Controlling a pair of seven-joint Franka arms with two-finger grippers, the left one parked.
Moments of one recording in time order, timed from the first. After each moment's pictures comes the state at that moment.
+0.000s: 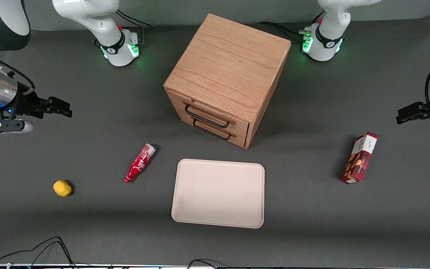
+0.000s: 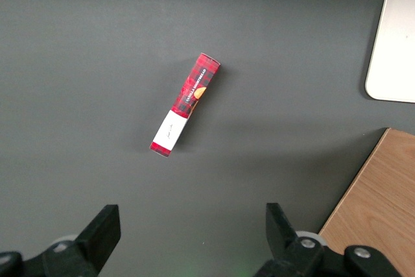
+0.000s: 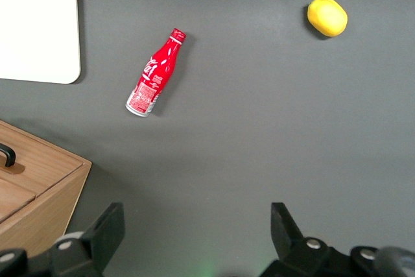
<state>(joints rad) 0.11 0.03 -0.06 -1.65 0.04 1.58 0.07</state>
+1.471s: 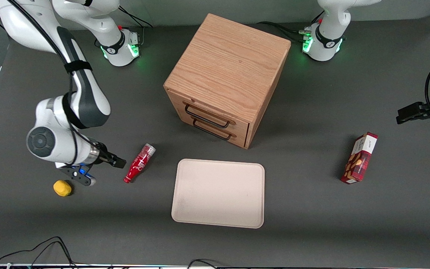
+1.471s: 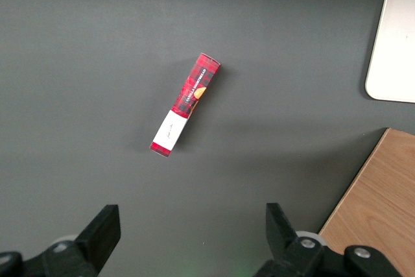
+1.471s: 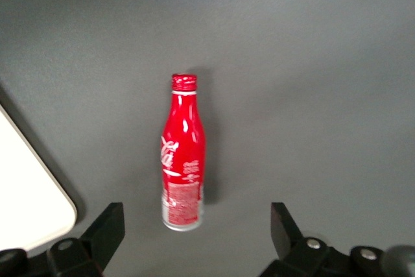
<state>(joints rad) 0.17 0.44 0.02 -1.69 0.04 2.00 0.73</state>
